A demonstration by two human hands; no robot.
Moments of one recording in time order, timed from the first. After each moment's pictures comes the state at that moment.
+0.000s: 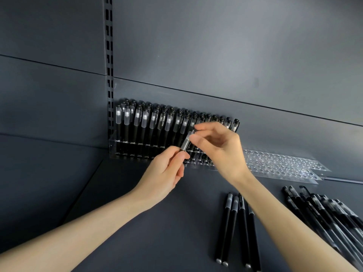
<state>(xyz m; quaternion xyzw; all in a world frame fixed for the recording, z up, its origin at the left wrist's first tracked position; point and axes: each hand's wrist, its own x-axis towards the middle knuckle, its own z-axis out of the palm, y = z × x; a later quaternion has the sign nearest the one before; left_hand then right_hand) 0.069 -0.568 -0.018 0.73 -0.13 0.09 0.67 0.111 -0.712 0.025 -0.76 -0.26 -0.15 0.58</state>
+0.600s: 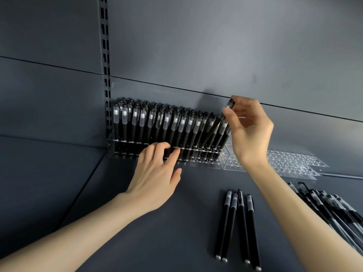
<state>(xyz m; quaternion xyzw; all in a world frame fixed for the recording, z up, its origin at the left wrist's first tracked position) 0.088 -0.552 -0.052 0.94 -0.14 0.31 0.10 0.126 -0.735 0.049 -0.73 -0.18 -0.42 0.51</state>
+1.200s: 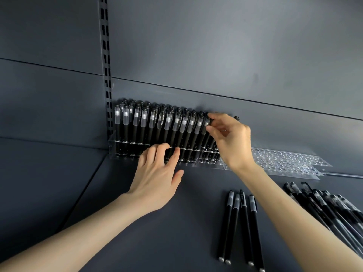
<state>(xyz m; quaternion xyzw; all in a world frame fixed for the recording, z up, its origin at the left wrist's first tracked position) 0.092 -0.552 -0.053 0.95 -0.11 0.29 0.07 0.142 -0.727 0.026 -0.83 -0.21 -0.35 0.38</state>
